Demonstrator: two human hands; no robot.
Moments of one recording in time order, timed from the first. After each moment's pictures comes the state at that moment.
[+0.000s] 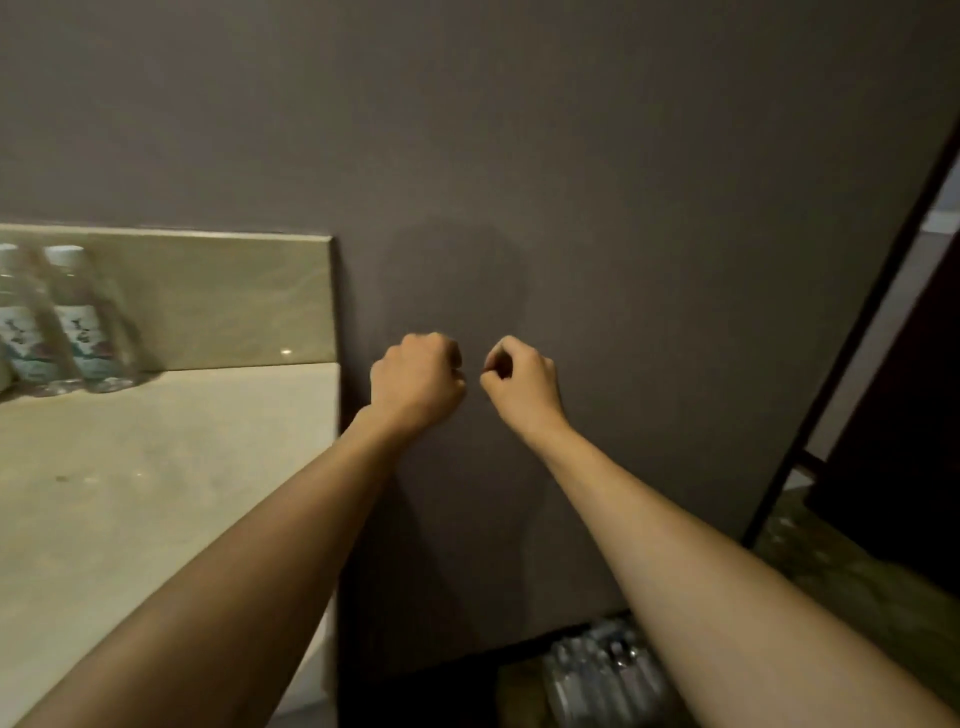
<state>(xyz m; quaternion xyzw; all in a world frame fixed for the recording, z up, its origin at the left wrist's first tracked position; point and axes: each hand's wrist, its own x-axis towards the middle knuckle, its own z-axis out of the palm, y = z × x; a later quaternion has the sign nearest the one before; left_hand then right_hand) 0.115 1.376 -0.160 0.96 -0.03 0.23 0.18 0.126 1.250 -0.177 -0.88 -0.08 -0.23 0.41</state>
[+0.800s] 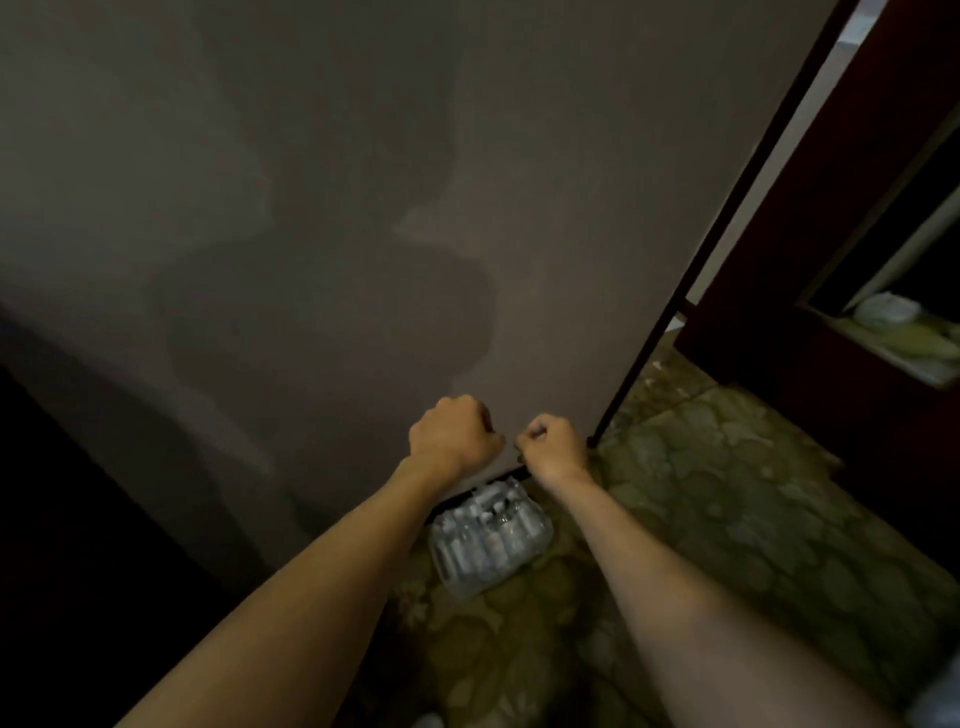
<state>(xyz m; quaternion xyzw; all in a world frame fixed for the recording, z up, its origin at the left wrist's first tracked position) 0.219 1.096 -0.357 0.96 -0.12 -0.13 0.23 0.196 0.967 -0.397 -0.89 0.25 -0.01 0.37</state>
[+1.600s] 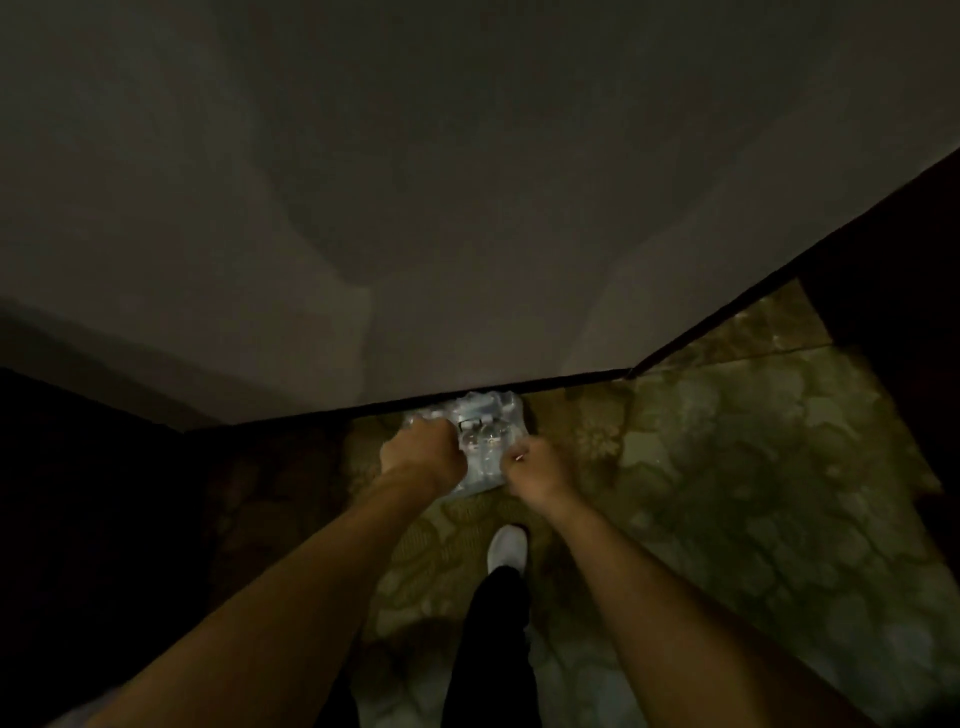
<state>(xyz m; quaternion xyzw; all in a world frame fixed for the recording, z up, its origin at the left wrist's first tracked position) 0.332 0.951 -0.581 0.93 0.08 -0.31 0.20 0.324 0.805 -0.602 -0.87 0.18 0.31 0.34</state>
